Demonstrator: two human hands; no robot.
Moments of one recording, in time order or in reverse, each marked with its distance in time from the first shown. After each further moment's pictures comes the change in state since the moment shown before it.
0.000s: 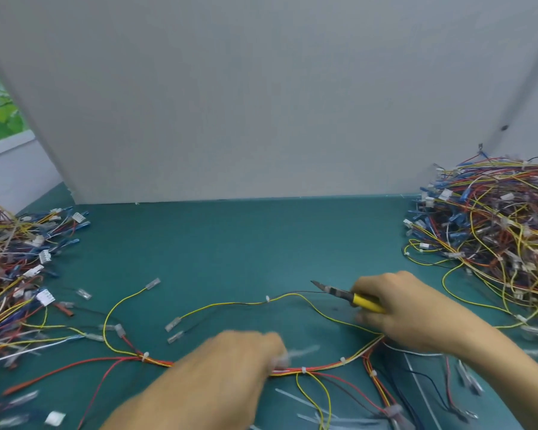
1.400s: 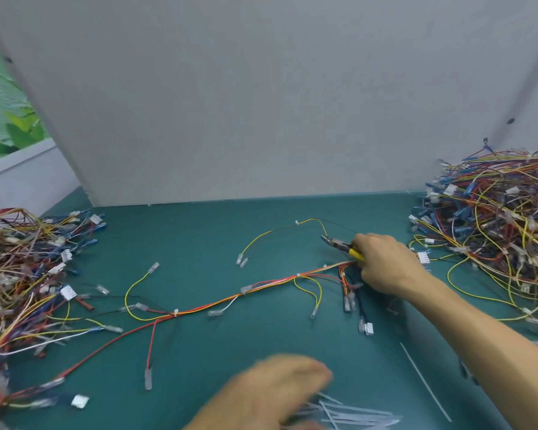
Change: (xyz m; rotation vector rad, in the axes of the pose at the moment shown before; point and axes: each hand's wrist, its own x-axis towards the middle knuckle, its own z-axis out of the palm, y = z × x) left_hand -0.019 0.007 0.051 0.115 0.296 0.309; right_hand 0.071 0.028 0.018 -0.131 0.232 0.168
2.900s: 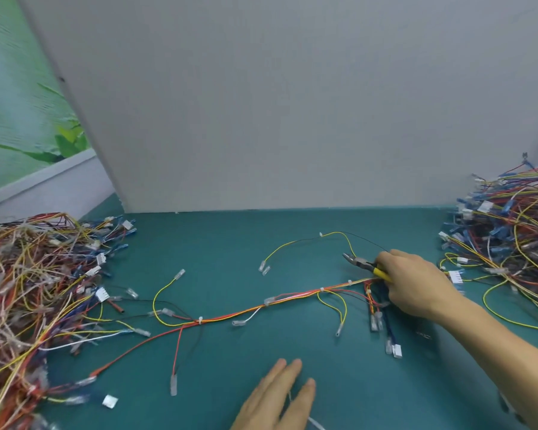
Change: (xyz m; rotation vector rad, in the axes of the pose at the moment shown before) left_hand -0.004 0.003 0.003 -0.402 0.005 -0.614; right_hand 0.001 0.003 0.005 -0.030 -0.015 -0.053
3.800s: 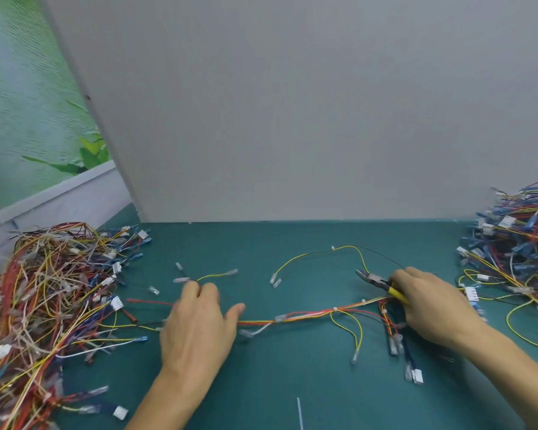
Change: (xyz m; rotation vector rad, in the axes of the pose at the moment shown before) left_hand 0.064 -0.049 -0.062 0.436 0.638 -0.356; right_hand -0.007 0.000 0.005 -0.001 0.072 -0.051
